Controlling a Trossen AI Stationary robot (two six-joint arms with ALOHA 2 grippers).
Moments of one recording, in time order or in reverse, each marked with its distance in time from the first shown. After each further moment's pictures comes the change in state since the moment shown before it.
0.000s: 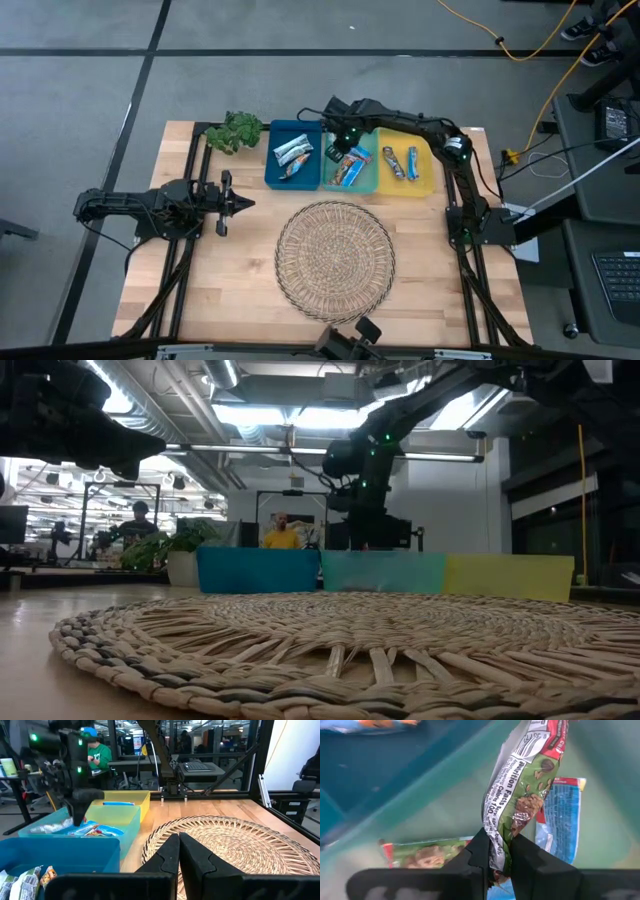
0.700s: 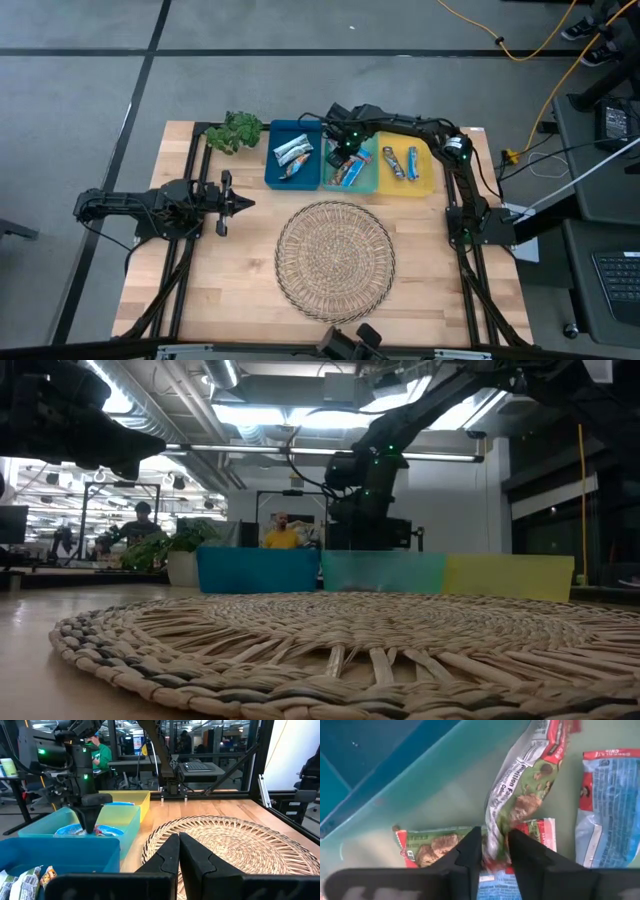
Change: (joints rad) left arm 0.000 0.000 0.000 0.000 0.000 0.000; right arm -0.001 -0.002 -0.091 0.054 -0.129 0.025
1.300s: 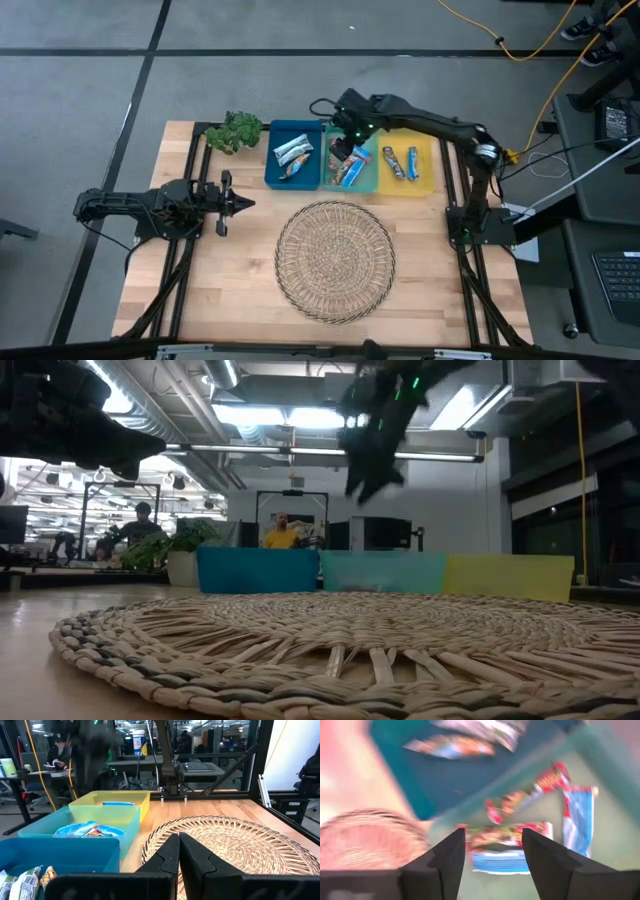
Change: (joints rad) left arm 0.000 0.000 0.000 0.000 0.001 0.000; right arm 0.056 -0.264 0.001 -0.029 0.000 0.021
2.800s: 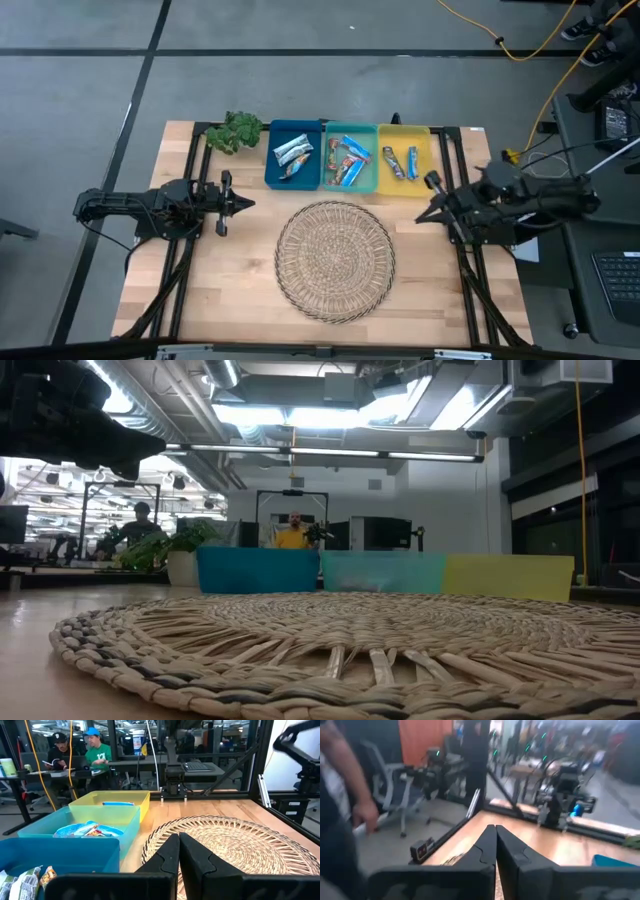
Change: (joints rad) left arm 0.000 0.000 0.000 0.000 0.000 0.000; right arm 0.584 -1.452 -1.162 0.788 -0.189 -0.245
